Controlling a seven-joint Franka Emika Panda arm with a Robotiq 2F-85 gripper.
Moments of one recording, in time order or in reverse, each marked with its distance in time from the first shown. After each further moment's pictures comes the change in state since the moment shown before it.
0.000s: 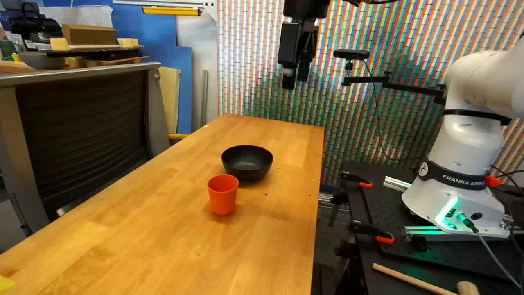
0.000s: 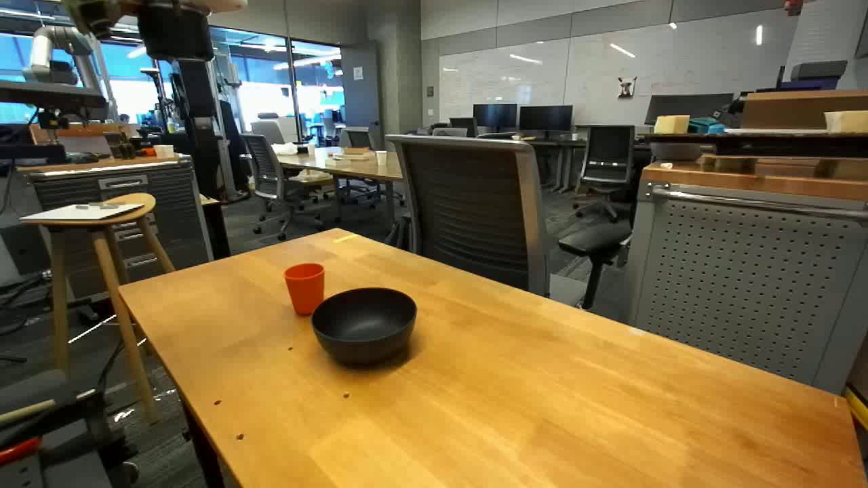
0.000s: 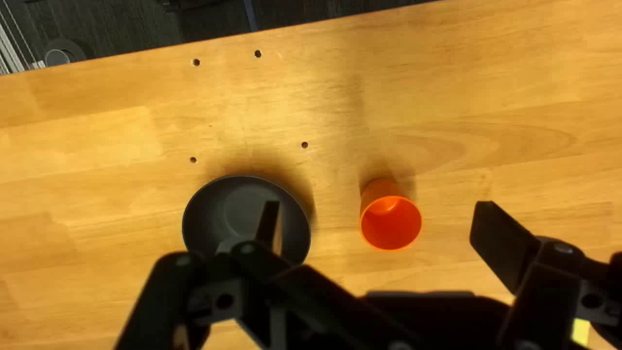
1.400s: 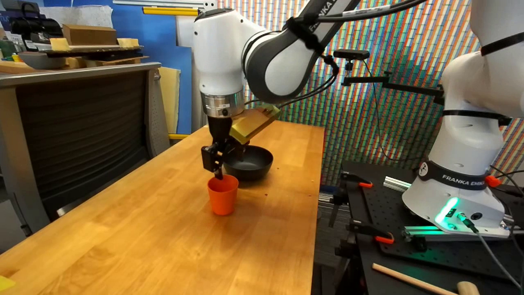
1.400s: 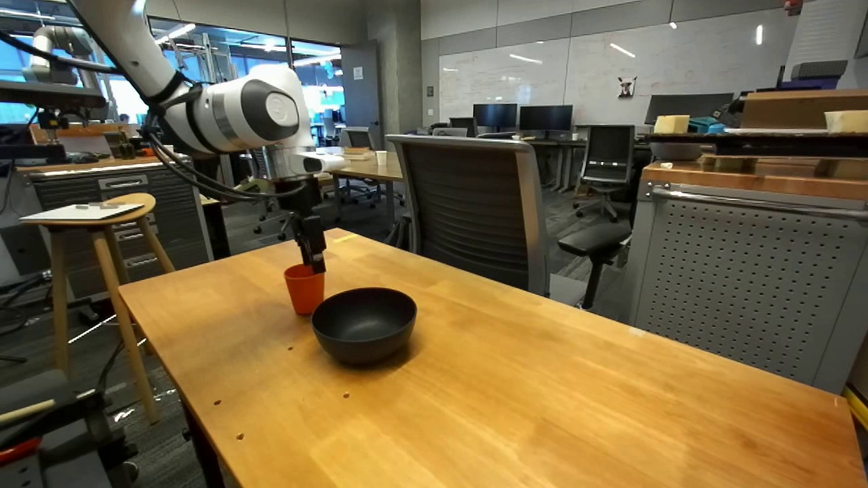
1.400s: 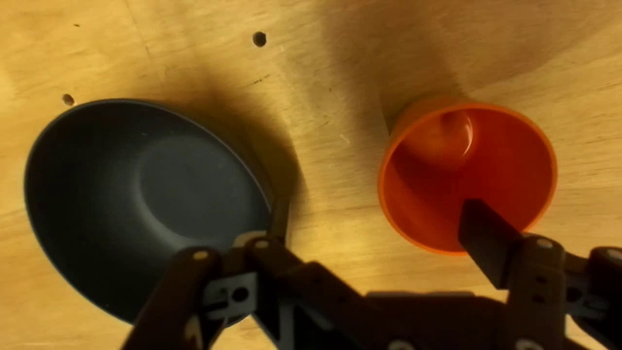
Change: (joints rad) arm 0.107 0.785 -0.134 0.271 -0.376 0.433 0.386
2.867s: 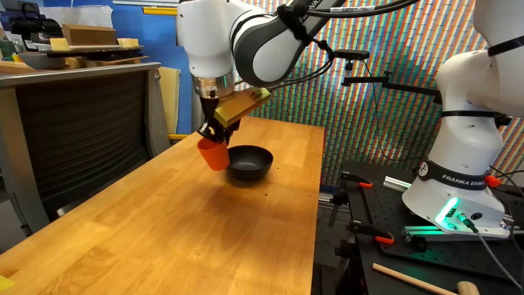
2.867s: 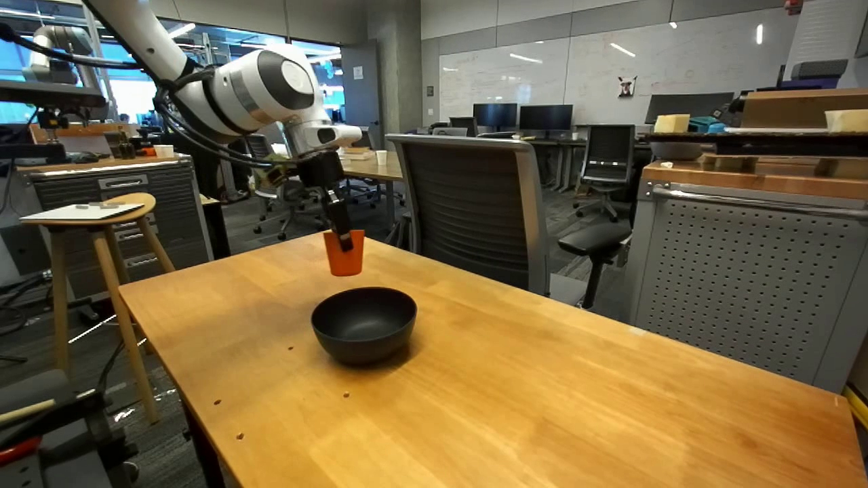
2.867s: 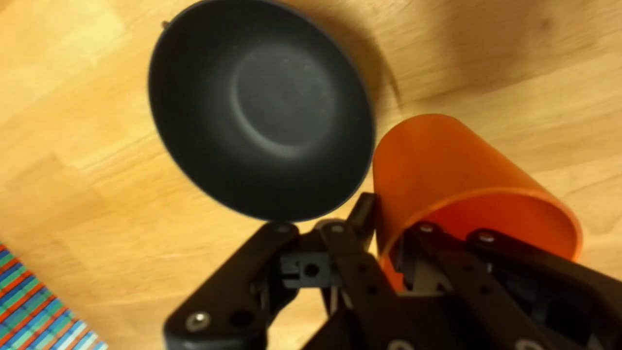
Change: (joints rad) arm 0.151 -0.025 -0.202 0.091 -0.143 -0.120 0.187
